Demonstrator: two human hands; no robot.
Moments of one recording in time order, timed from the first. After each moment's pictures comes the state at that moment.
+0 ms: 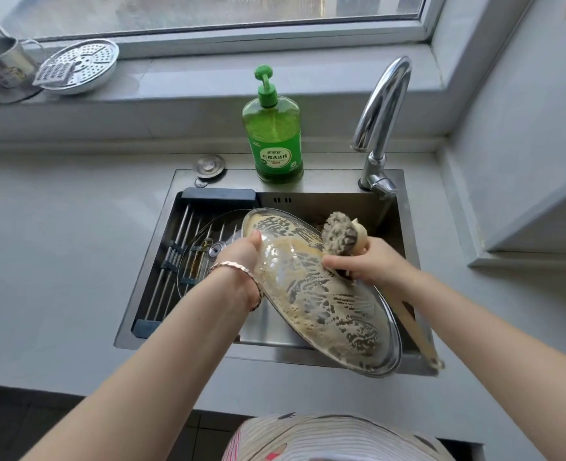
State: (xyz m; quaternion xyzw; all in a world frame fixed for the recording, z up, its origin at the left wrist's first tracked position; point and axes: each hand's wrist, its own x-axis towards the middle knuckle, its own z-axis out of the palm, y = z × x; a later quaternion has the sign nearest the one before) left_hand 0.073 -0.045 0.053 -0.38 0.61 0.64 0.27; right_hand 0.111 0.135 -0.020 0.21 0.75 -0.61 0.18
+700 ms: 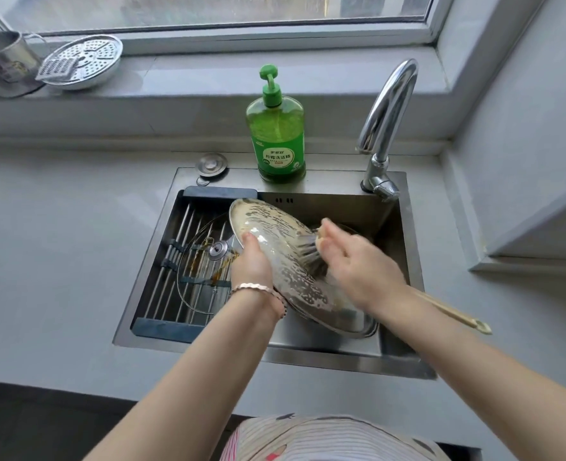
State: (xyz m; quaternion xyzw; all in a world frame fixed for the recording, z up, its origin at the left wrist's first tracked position) left_hand 0.089 -0.031 0.040 -0.38 0.58 0.69 0.18; right_hand 0.128 0.098 0.021 0.10 0.93 -0.35 0.07
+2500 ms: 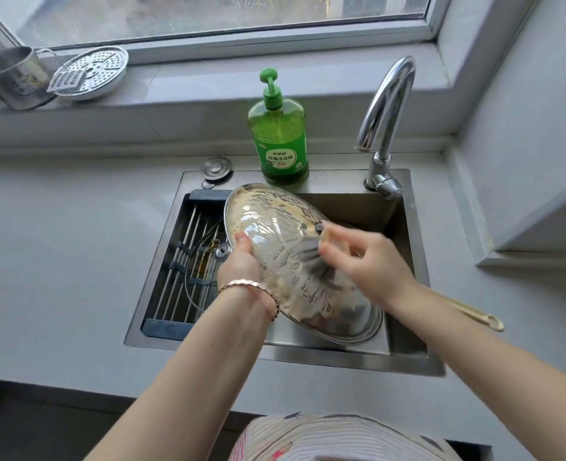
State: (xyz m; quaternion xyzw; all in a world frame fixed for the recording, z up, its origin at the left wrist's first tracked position) left_hand 0.095 -0.038 0.065 -0.42 0.53 0.72 0.16; right_hand 0.132 0.108 0.012 0.10 0.85 -0.52 0.03
